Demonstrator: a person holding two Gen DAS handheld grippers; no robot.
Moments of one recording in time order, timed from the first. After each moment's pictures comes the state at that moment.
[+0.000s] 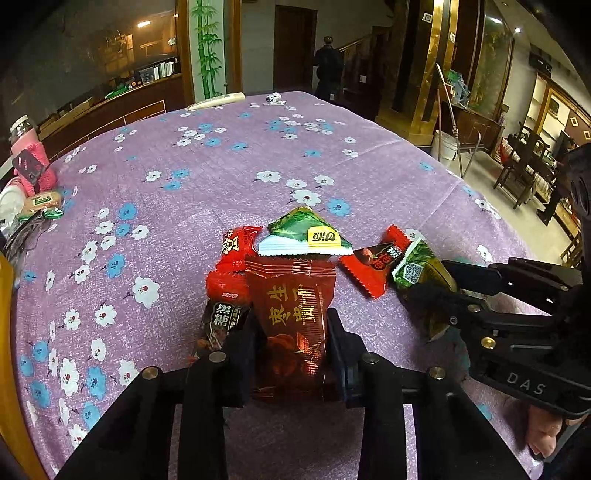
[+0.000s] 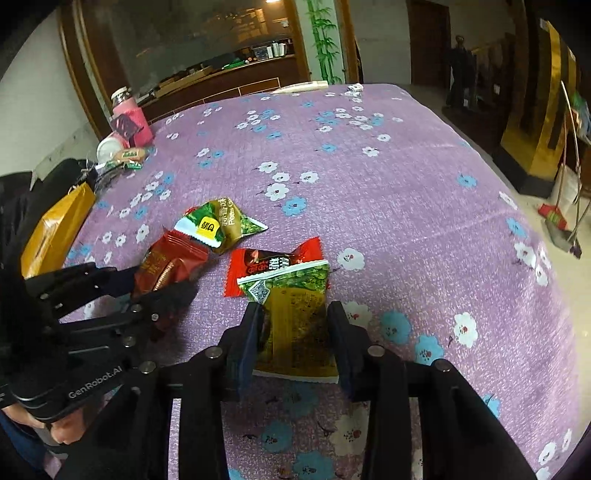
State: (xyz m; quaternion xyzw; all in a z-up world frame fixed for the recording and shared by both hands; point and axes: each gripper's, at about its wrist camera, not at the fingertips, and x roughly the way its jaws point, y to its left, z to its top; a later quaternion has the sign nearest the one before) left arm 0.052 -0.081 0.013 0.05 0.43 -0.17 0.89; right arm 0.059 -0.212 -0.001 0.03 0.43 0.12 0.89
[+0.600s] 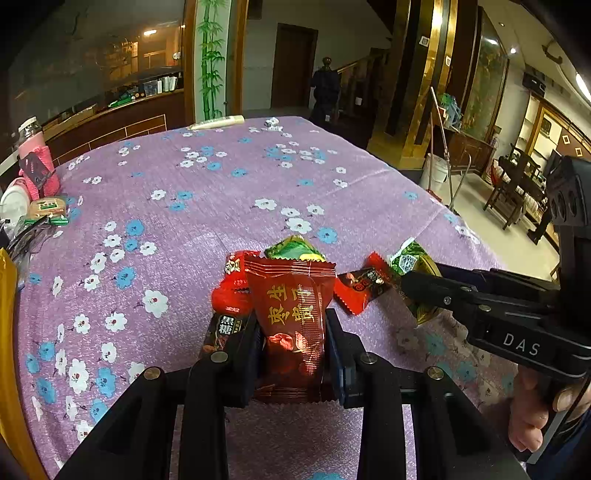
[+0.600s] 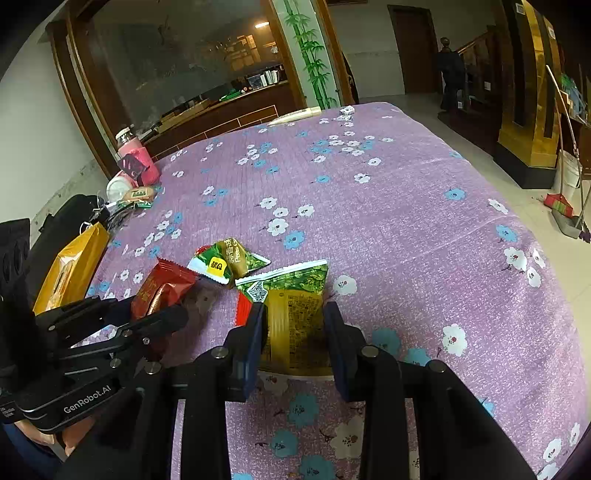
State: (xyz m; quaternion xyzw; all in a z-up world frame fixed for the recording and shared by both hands) left arm 0.042 -0.074 0.035 0.02 0.39 -0.19 0.90; right arm 0.055 -0.230 0.016 0.10 0.39 0.13 0.91
